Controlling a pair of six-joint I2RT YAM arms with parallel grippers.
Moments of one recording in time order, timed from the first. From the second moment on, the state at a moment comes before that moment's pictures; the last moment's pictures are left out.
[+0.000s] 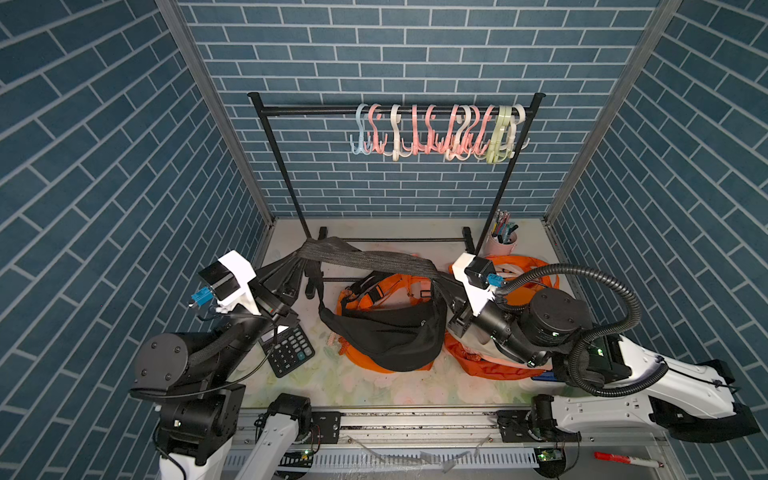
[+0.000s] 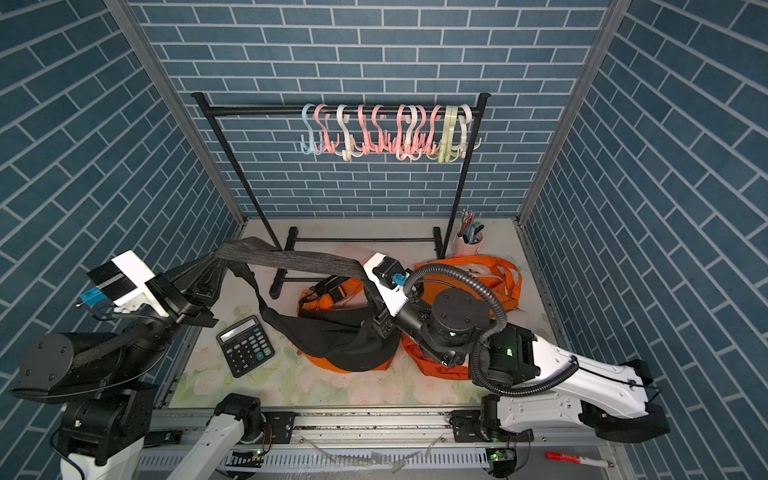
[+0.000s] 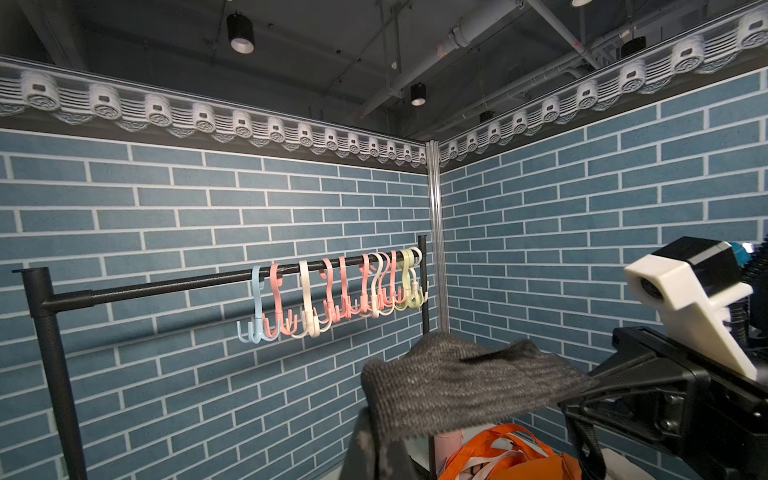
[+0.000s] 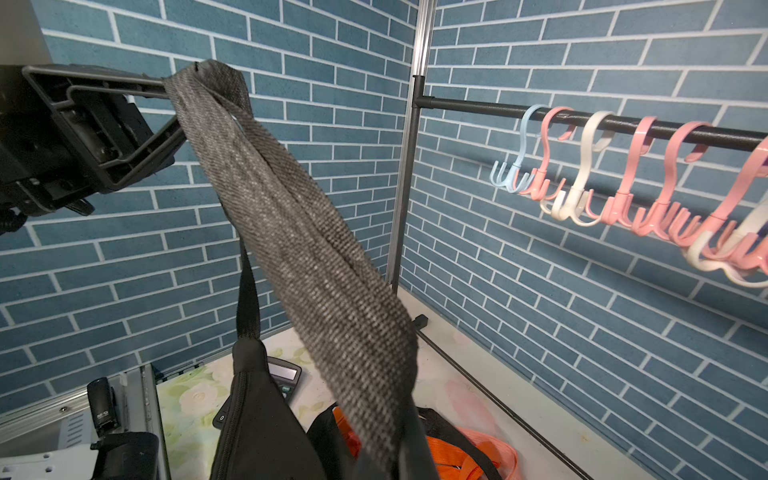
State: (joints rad) left arm -0.19 0.56 1.21 -0.22 0.47 -0.14; right arm 1.44 1.03 1.34 -0.28 0.52 -0.15
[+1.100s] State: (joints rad) left arm -0.26 1.01 0.94 -0.07 0.29 -0.21; right arm 0.93 1.19 1.04 -0.20 0.43 0.06
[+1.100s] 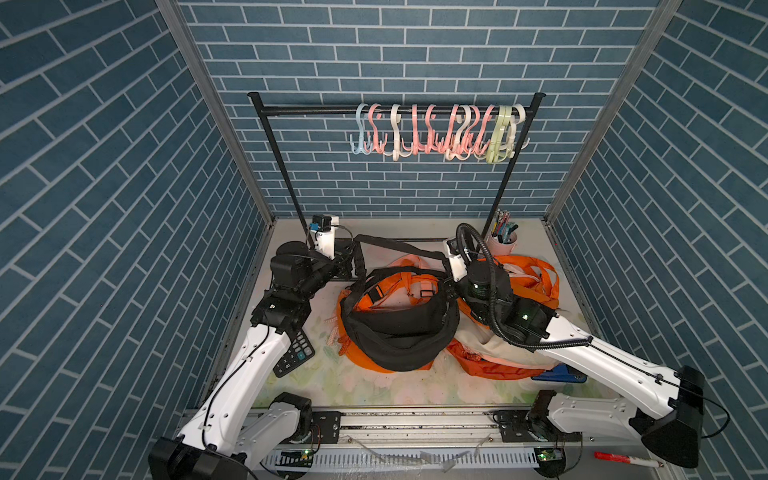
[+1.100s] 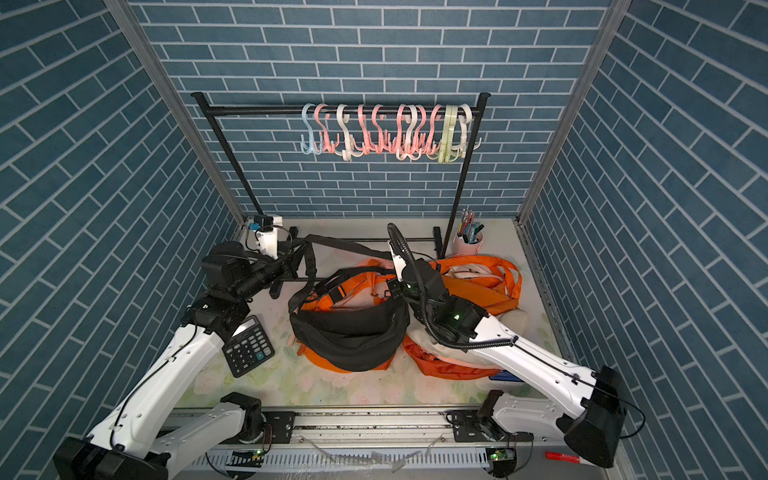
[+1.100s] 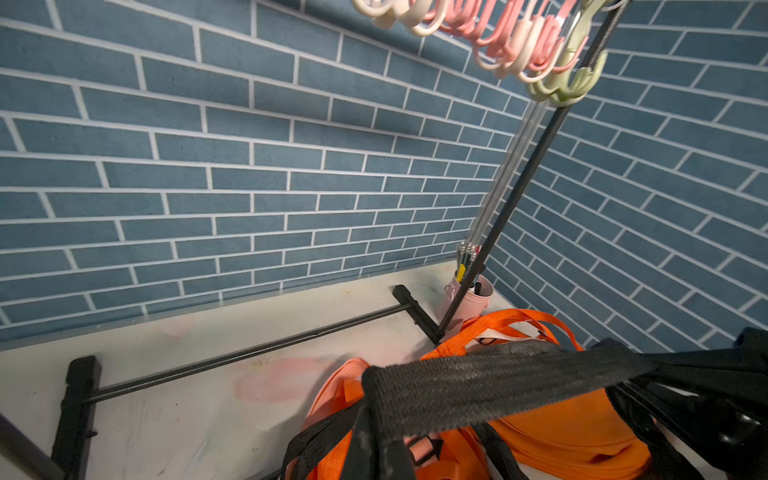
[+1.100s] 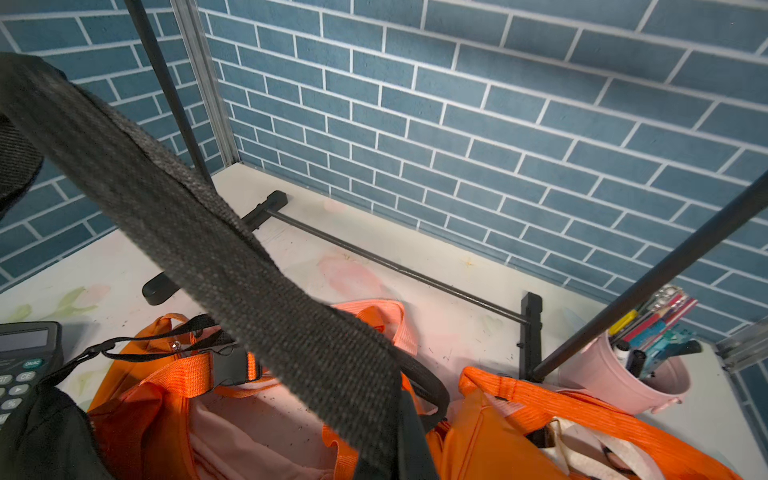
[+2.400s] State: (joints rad) left arm -0.28 1.28 0.94 0.05 0.04 -0.21; right arm 0.80 1.47 1.01 -0.04 0.21 0.16
